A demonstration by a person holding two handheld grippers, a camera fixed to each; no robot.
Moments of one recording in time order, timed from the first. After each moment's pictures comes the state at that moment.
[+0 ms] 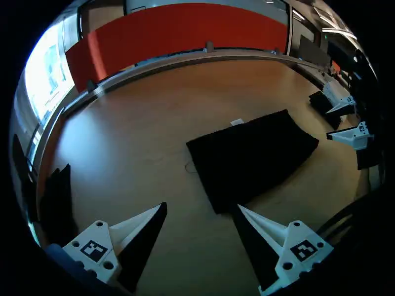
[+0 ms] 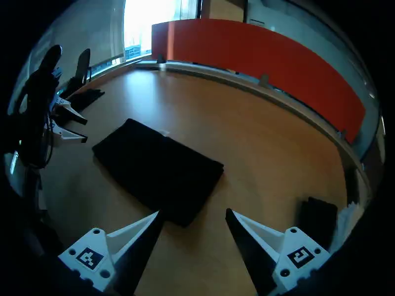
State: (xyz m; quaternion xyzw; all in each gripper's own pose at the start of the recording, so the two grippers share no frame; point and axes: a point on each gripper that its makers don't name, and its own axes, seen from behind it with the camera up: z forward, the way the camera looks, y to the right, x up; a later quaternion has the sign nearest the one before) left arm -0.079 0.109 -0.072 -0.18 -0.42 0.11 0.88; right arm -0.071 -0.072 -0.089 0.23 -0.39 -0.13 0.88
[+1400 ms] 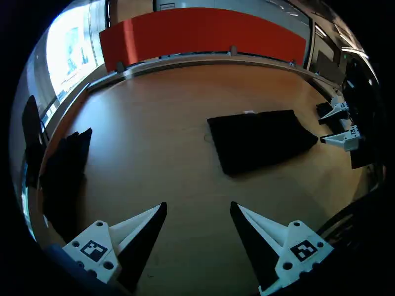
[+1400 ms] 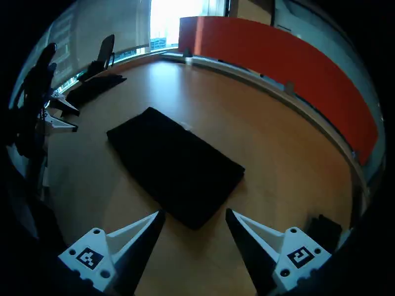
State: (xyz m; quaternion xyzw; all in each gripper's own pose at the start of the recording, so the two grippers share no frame) left arm -0.076 0.061 -0.146 -0.10 -0.43 0.06 0.90; right arm -0.092 -0.089 -0.086 0.31 -0.39 -0.18 0.85
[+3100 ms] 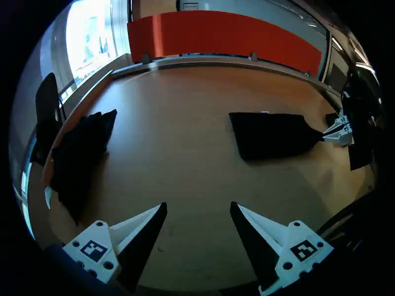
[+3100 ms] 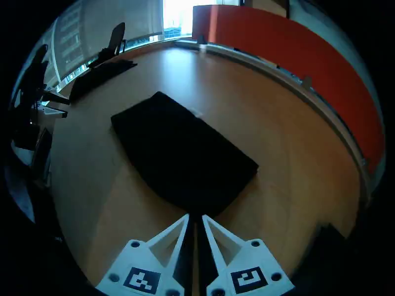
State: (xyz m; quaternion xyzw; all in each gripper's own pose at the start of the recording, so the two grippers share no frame) left arm -0.063 0.024 -0.190 -0.05 -0.43 0.02 0.90; right arm -0.099 -0.094 -0.077 0.35 -0.41 -0.20 0.82
